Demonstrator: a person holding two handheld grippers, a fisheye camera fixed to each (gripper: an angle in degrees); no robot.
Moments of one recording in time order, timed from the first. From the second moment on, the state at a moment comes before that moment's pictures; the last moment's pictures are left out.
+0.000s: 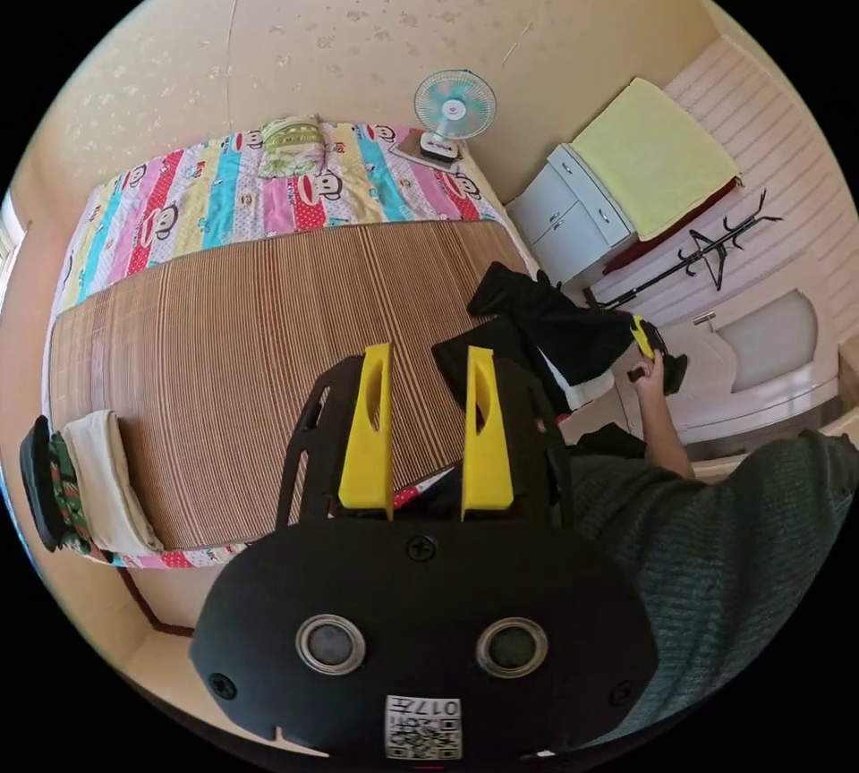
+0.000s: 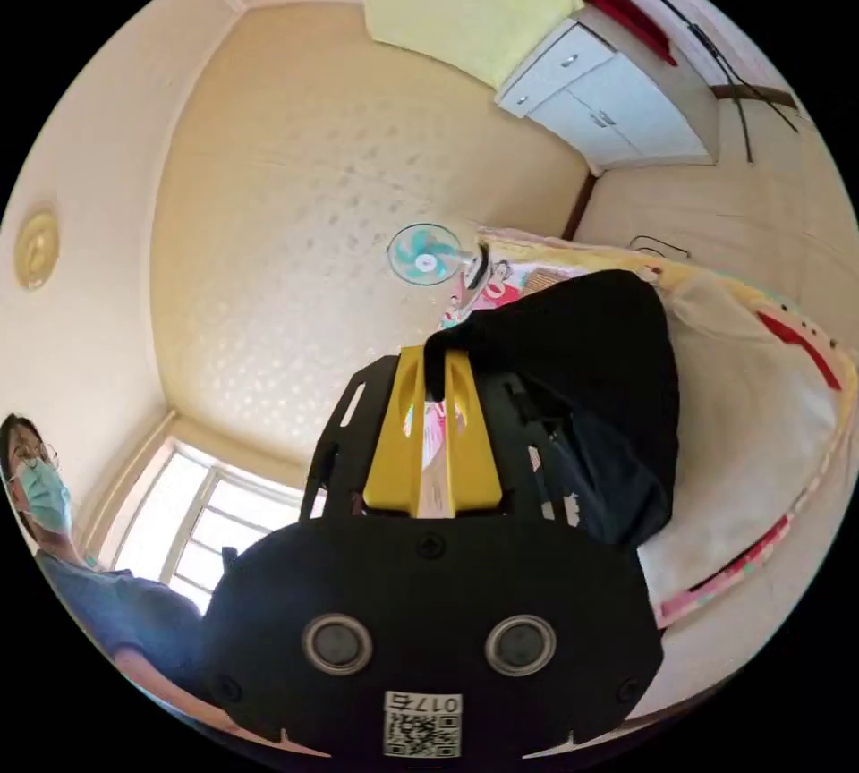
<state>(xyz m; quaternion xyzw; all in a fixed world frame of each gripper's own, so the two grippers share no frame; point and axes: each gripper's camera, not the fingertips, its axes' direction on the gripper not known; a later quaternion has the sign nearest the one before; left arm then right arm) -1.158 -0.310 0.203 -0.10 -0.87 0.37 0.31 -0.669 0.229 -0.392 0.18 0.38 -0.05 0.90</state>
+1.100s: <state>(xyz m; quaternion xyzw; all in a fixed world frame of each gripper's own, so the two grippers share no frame) -1.101 -0.041 0.389 -0.06 -0.60 0.72 0.33 -0.746 0.488 -0.204 -0.25 0.25 -0.52 0.78</state>
